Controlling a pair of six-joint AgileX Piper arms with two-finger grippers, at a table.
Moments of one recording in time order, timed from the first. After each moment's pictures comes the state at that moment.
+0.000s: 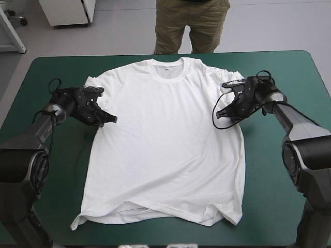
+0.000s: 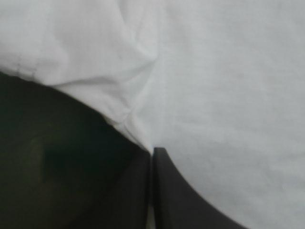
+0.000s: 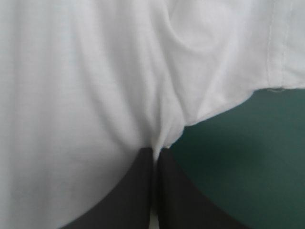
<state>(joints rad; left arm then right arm) -0.06 1.90 -1.38 -0.17 0.81 0.27 0.17 2.00 -1.57 0.11 0.92 -0.21</state>
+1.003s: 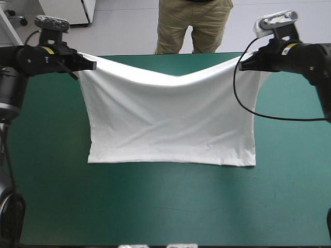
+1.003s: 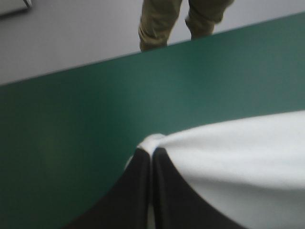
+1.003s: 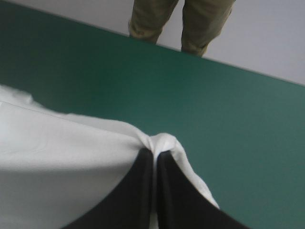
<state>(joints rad) -0.06 1.56 -1.85 -0.14 0.99 0.26 0.13 1.49 -1.82 0.14 0.97 -0.21</state>
